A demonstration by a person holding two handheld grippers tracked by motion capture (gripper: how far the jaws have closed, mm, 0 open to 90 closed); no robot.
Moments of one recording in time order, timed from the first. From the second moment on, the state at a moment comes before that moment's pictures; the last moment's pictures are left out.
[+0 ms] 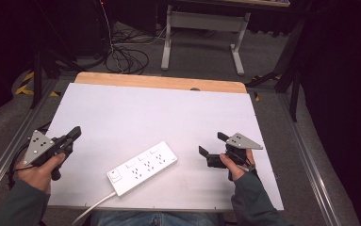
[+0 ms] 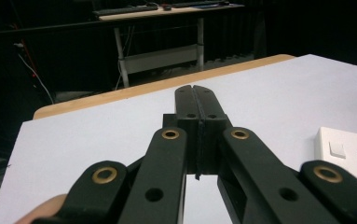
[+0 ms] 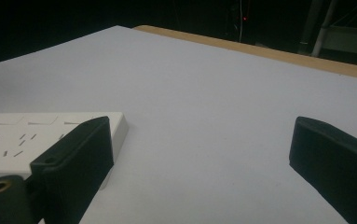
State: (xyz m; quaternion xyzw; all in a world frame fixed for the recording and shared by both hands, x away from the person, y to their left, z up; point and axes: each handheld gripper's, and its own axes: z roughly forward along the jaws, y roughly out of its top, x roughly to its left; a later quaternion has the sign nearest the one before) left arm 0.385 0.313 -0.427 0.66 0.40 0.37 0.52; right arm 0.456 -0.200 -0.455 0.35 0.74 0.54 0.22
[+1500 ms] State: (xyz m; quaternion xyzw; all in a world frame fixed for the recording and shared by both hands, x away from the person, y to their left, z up) left arm 0.403 0.286 -0.431 0.70 0.37 0.34 0.51; right arm 0.454 -0.200 -0.455 0.34 0.74 0.53 0.22
